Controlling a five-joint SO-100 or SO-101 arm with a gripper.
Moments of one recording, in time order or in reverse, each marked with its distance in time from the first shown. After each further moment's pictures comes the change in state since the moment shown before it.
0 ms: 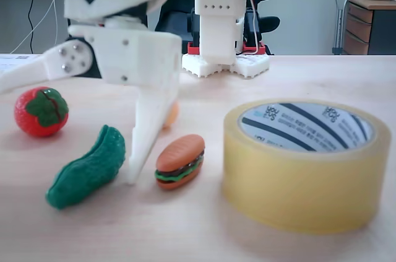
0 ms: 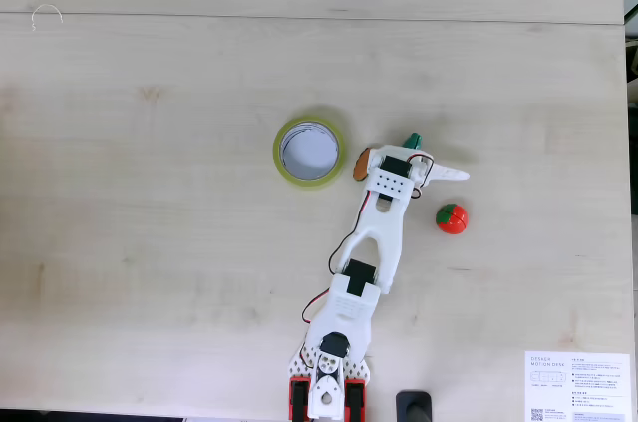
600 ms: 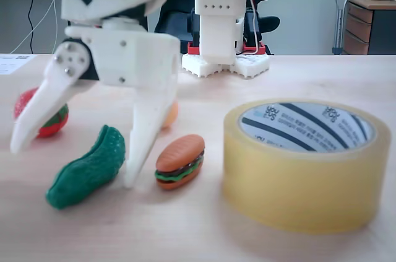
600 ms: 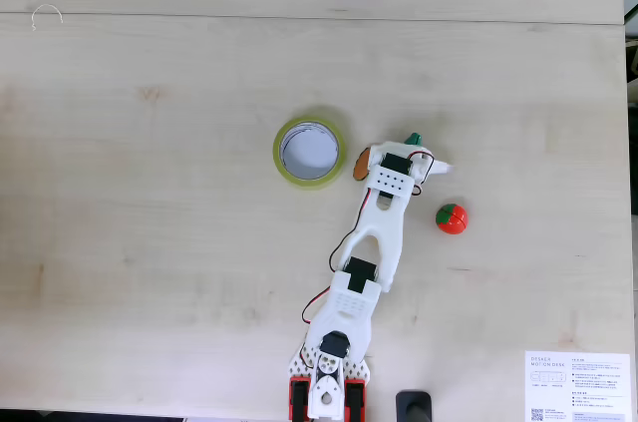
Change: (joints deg) arm 0.0 -1.5 -1.8 0.0 0.0
